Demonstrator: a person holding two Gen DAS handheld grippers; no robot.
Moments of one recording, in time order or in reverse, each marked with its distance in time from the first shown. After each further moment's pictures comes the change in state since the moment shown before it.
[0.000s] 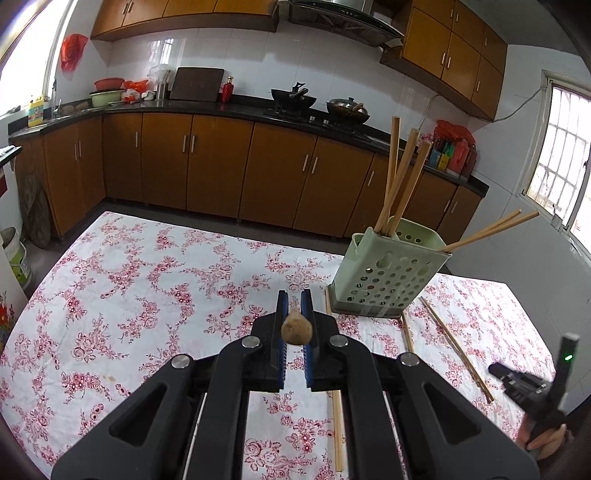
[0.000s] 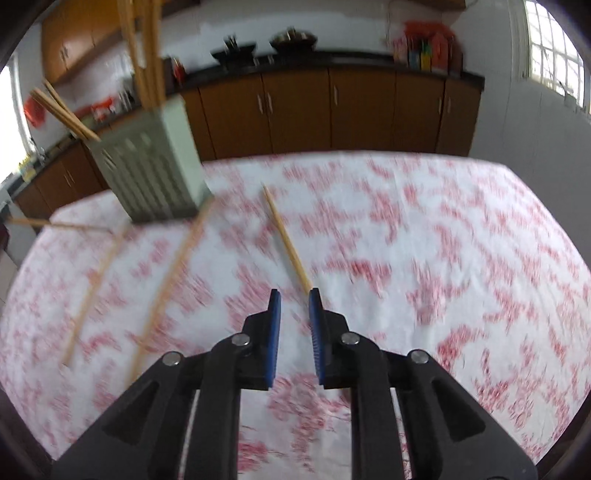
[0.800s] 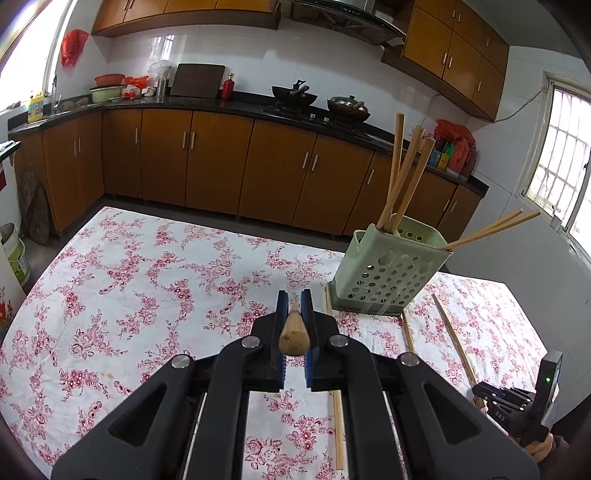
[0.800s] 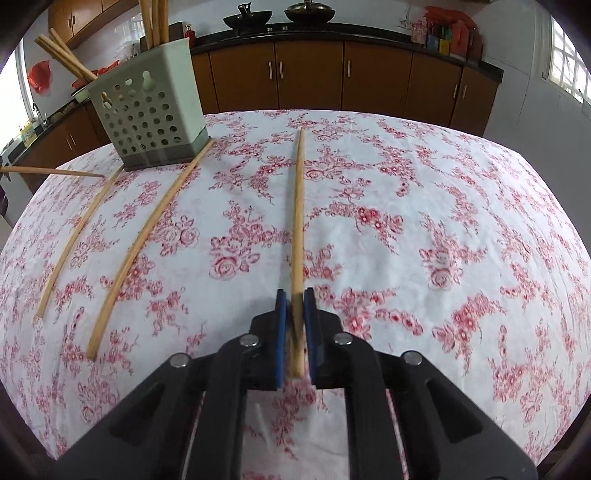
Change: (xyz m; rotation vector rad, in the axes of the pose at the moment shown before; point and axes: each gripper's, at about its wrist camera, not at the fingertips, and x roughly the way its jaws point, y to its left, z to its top) left arm 0.002 0.006 -0.002 -0.010 0.010 -0.008; right arm 0.013 0.002 -0.025 -0.076 0.091 0.015
